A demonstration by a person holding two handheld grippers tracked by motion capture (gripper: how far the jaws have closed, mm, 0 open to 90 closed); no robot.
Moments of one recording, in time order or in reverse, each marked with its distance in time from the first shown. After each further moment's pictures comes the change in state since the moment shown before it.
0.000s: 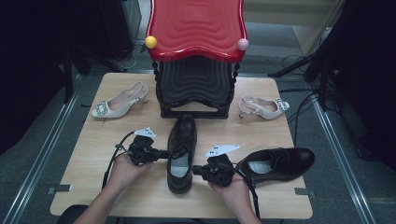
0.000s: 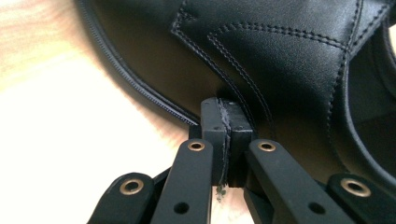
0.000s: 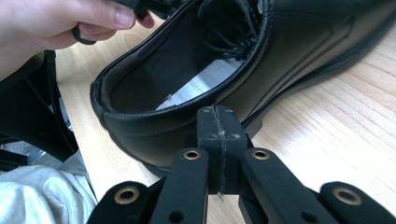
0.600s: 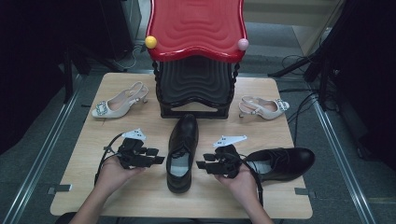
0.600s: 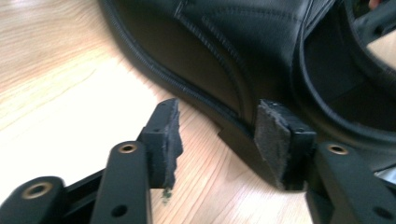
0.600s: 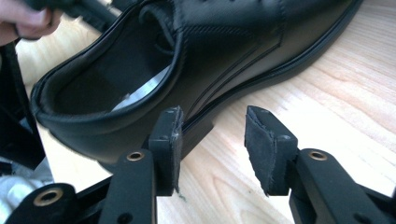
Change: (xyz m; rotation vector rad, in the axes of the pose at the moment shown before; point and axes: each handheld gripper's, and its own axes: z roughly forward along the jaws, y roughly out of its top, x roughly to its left) left arm 0.001 -0.015 -0.029 -0.020 0.004 0.023; right arm -0.030 0.009 -0.007 -0.006 -0.059 0.026
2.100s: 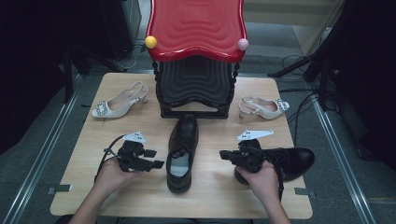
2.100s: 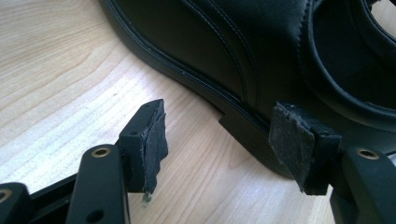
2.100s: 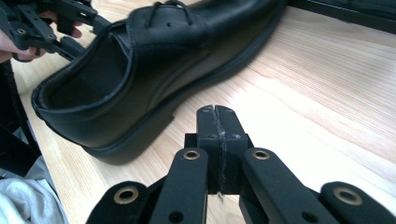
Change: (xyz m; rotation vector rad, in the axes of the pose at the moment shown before) left arm 0.002 -0.005 0.003 0.031 -0.013 0.012; right arm -0.030 -0.004 -0.059 -0.026 -0.061 0.046
